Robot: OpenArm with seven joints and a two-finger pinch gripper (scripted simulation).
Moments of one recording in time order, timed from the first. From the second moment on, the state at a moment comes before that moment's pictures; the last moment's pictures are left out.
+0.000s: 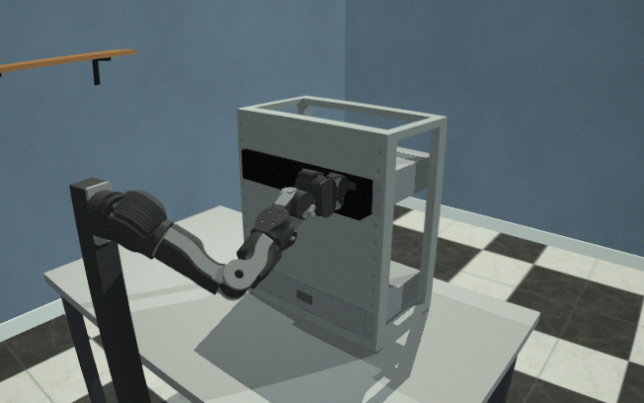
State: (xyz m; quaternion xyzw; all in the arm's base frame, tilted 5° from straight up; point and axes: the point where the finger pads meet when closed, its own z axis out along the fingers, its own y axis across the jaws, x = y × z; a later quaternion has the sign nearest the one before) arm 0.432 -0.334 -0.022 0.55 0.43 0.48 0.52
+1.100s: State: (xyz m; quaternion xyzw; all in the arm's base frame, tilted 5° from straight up) arm 0.438 -0.335 -0.022 0.55 0.44 0.48 0.52
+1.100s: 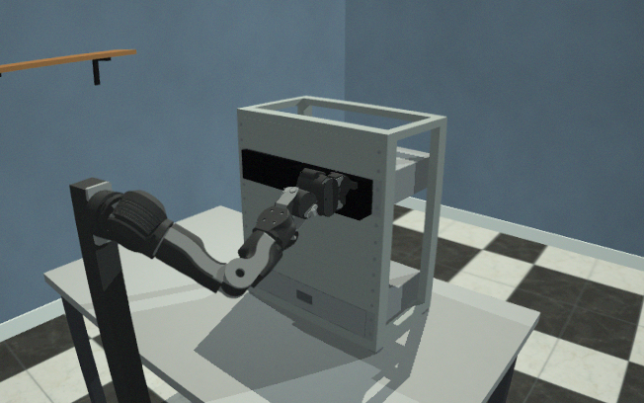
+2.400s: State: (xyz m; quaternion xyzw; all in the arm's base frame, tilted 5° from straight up) arm 0.445 -0.336 -0.022 0.55 0.44 0.49 0.52
